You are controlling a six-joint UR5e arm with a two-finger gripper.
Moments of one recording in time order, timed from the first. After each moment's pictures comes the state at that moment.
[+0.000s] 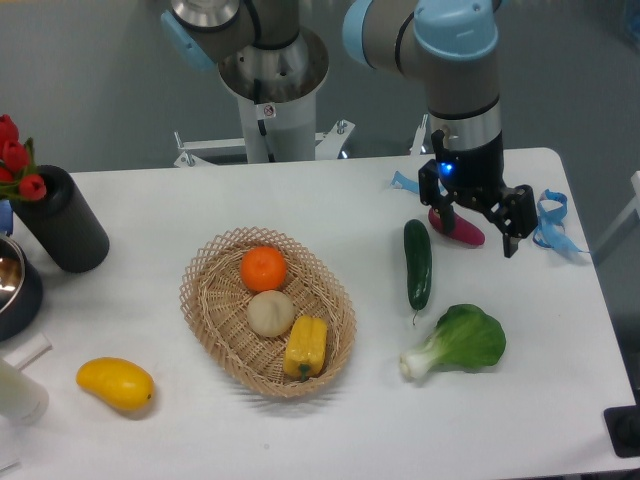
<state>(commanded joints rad) 2.68 -1.74 -1.69 -0.83 1.55 1.41</state>
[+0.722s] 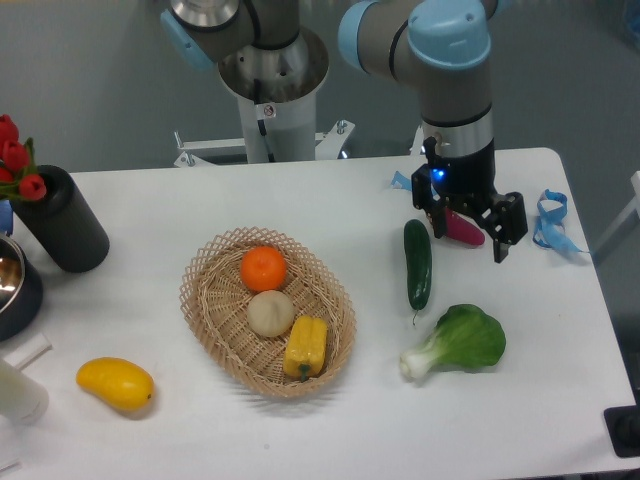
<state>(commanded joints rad) 2.66 -1.75 -1.71 -0.82 1.55 1.40</state>
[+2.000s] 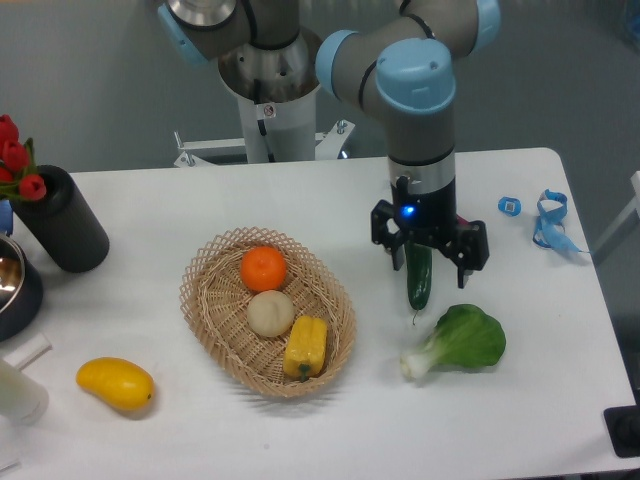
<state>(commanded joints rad) 2.55 -1.79 -1.75 -0.82 1.54 0.89</state>
